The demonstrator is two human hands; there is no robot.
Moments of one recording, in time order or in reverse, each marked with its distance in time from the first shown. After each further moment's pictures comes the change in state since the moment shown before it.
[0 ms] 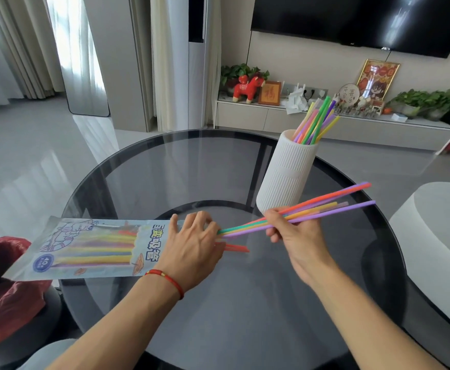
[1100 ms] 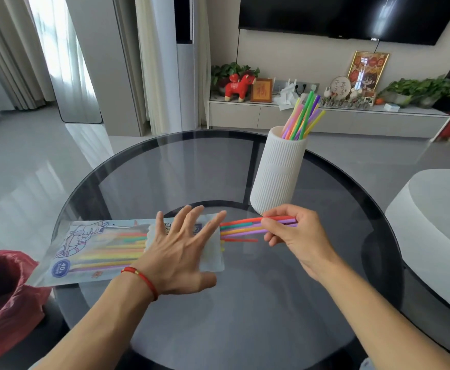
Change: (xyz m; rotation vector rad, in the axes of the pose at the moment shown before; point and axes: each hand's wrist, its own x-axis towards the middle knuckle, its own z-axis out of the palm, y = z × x) left_hand -0.008 -0.010 -0.029 0.020 -0.204 0.114; right_hand 0.009 0.004 -0.029 -0.189 -0.117 0.044
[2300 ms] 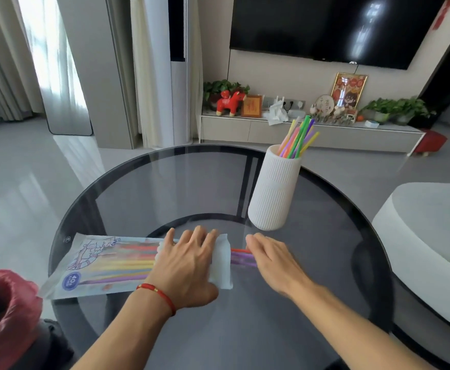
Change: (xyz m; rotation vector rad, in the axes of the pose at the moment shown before) left_hand 0.006 0.003 0.004 0.091 0.064 0.022; right_hand -0.014 0.008 0.039 -0.804 -0.098 -0.003
